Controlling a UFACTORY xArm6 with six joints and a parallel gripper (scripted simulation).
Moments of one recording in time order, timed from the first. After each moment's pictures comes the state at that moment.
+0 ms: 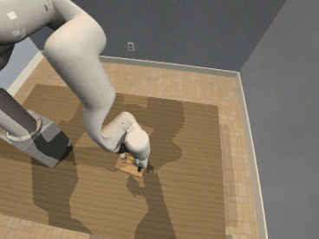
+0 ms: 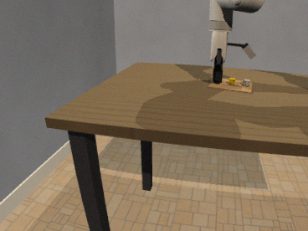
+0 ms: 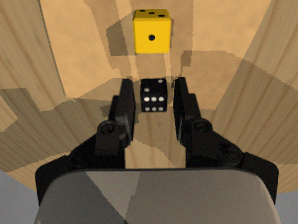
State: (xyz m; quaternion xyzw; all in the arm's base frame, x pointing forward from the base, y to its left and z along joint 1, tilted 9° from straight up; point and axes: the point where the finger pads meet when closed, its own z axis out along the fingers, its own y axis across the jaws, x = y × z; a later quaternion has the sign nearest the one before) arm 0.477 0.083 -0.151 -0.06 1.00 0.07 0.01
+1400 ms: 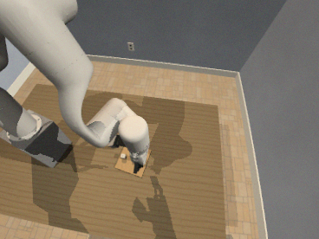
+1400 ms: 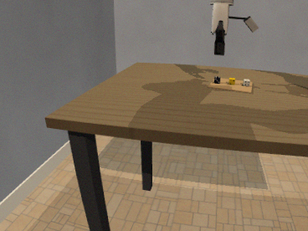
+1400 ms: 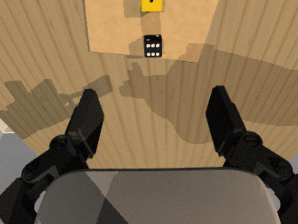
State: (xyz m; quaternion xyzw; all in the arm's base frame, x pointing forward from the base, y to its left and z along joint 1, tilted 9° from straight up) arm 0.476 0.070 -0.065 -0.06 1.00 0.07 0.01
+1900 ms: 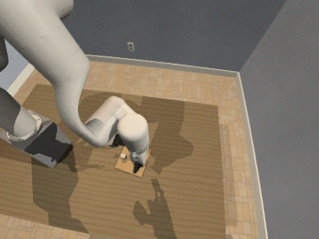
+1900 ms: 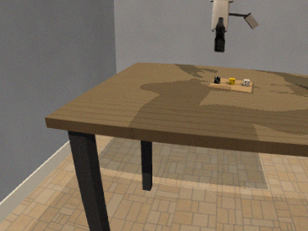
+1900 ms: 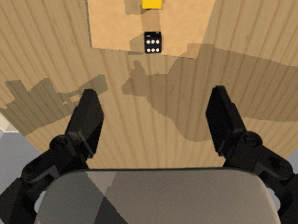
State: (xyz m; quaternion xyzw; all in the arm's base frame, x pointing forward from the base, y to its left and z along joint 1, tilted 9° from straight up) arm 0.476 0.069 -0.056 -0.06 1.00 0.07 0.01
